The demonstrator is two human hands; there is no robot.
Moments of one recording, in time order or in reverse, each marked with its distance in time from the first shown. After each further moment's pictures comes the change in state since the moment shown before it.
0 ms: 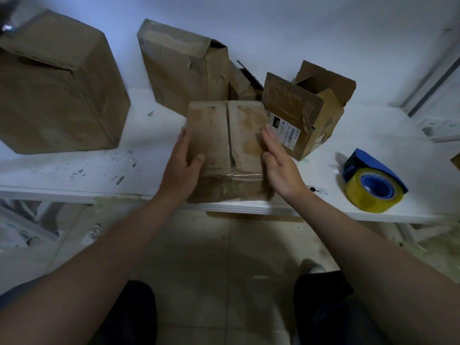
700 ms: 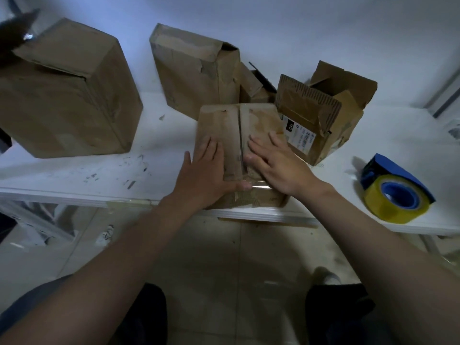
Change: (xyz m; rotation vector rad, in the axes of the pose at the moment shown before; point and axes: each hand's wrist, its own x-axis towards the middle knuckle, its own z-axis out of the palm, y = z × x) left_hand 0.012 0.030 0.005 0.879 -0.342 0.093; right_hand 0.031 -0.026 -0.003 -0.442 -0.340 -0.067
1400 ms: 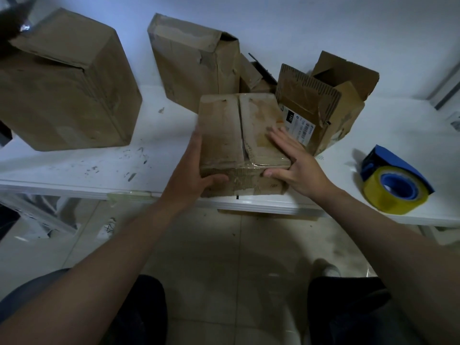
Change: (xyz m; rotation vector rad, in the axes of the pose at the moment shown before) left_hand -0.015 -0.029 0.028 -0.705 0.263 0.109; right_hand -0.023 0.055 0.018 0.330 0.208 -0.192
